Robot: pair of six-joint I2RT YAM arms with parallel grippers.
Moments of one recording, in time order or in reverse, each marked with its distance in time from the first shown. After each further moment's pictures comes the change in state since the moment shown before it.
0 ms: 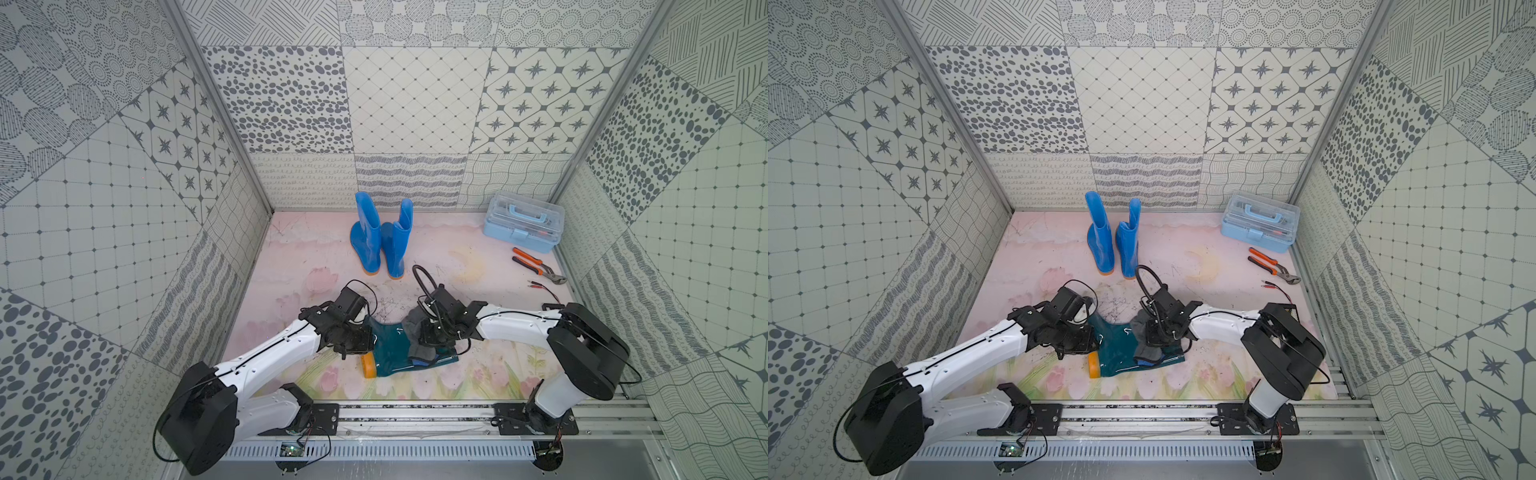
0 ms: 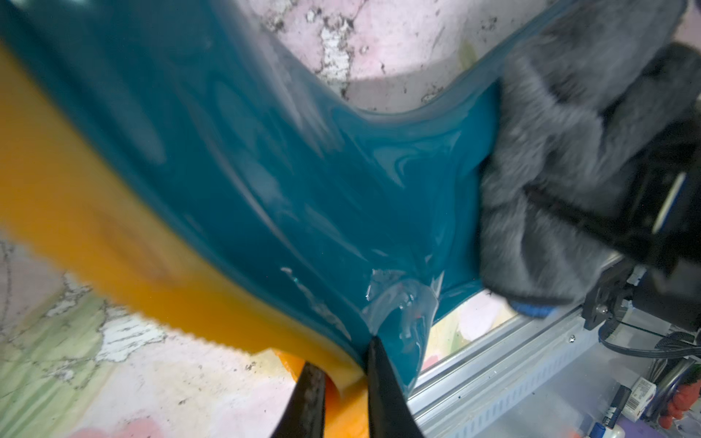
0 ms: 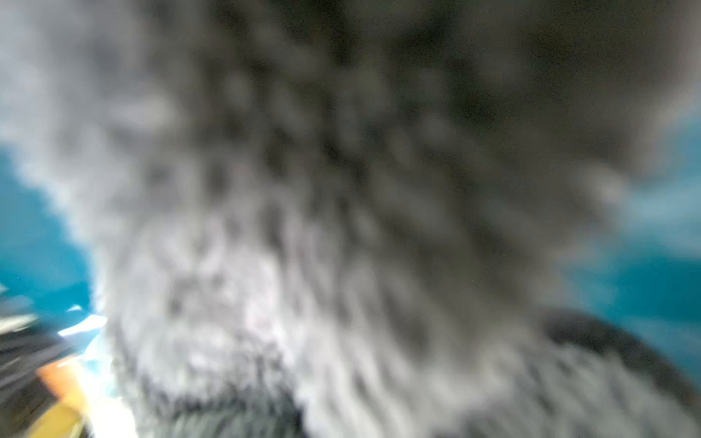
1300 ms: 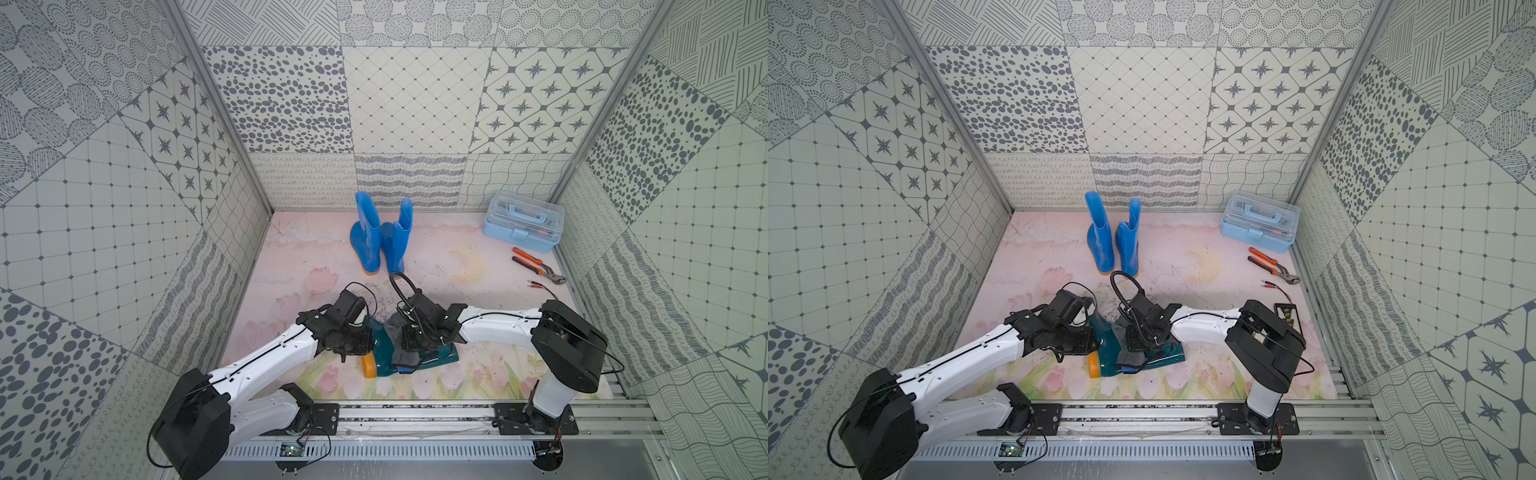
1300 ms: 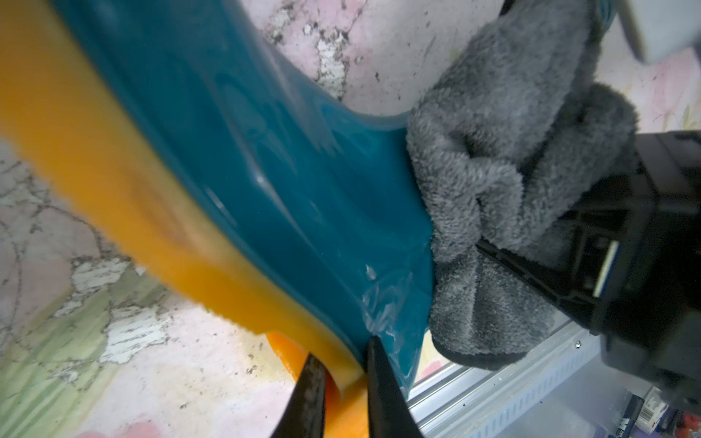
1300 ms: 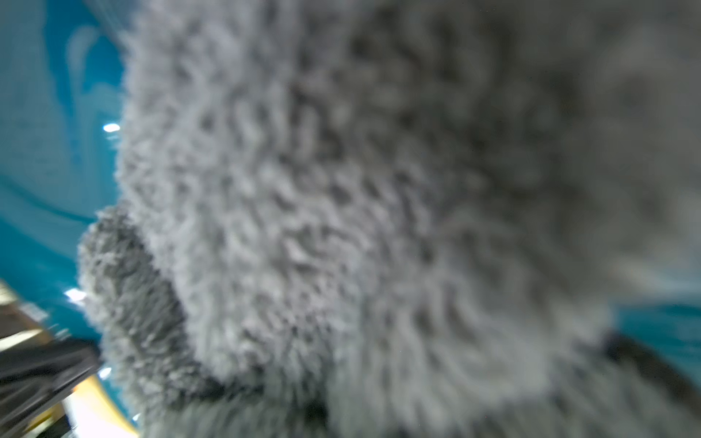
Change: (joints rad) left arm -0.018 -0.051 -0.014 0.016 -0.033 -0.008; right arm 0.187 0.145 0.169 -0.021 0.074 0.045
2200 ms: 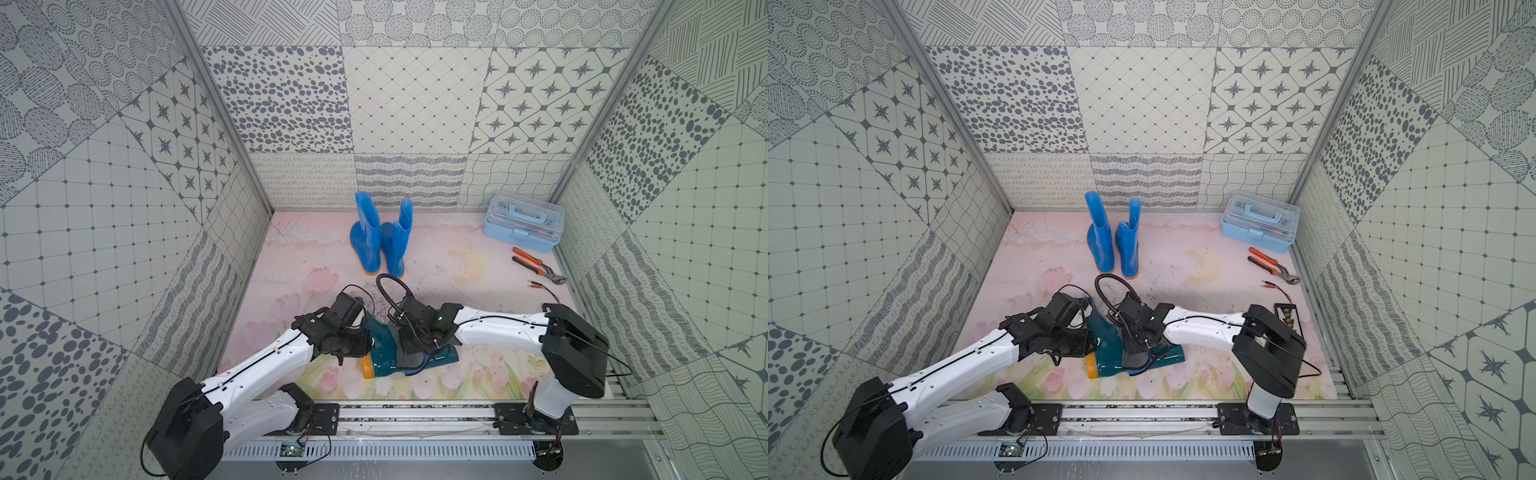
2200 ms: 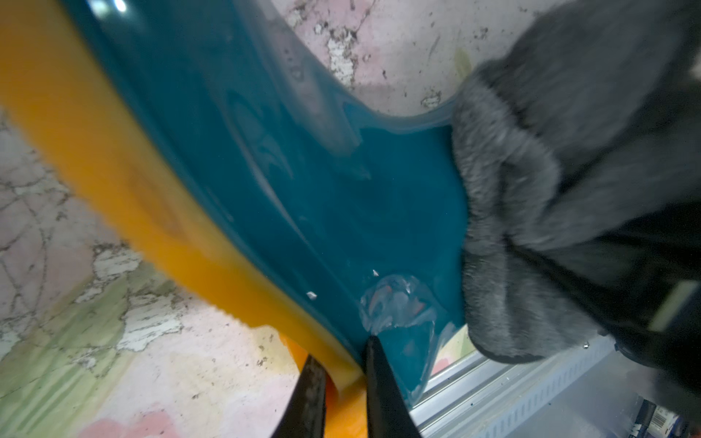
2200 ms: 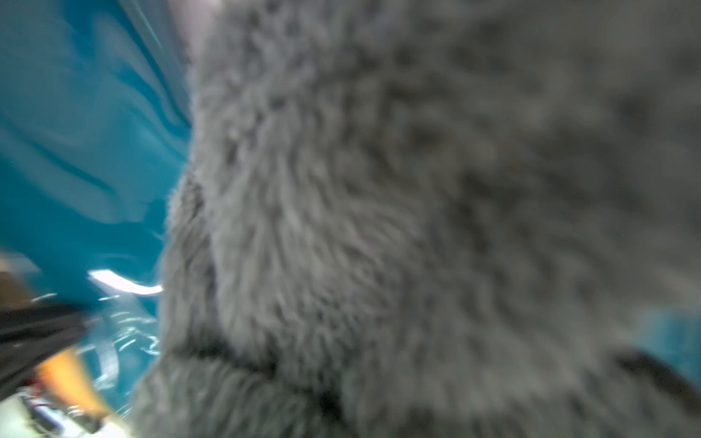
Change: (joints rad) left arm -0.001 -0.070 -0.027 -0.011 -0.014 0.003; right arm 0.113 0.023 0.113 -0.122 0.124 -0.033
